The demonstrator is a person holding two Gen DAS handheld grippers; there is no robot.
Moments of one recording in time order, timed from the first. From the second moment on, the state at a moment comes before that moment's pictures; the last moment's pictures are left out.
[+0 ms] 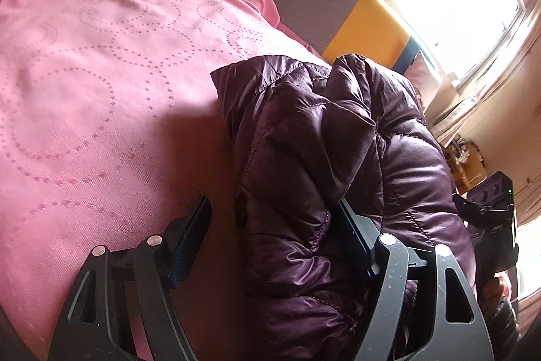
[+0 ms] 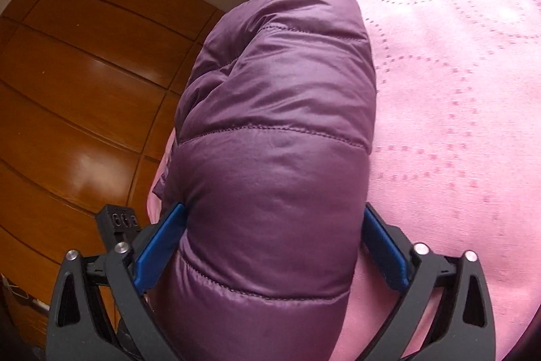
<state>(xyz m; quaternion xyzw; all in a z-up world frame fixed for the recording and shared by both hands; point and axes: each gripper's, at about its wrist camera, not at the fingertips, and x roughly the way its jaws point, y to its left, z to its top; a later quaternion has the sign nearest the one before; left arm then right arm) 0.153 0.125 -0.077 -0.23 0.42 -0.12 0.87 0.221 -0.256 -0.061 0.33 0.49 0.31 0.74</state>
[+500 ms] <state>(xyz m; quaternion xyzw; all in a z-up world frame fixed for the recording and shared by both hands) 0.148 0.102 -0.068 -0.31 0.42 -0.23 0.83 0.160 -0.269 -0.008 0.27 0.43 0.31 0.80</state>
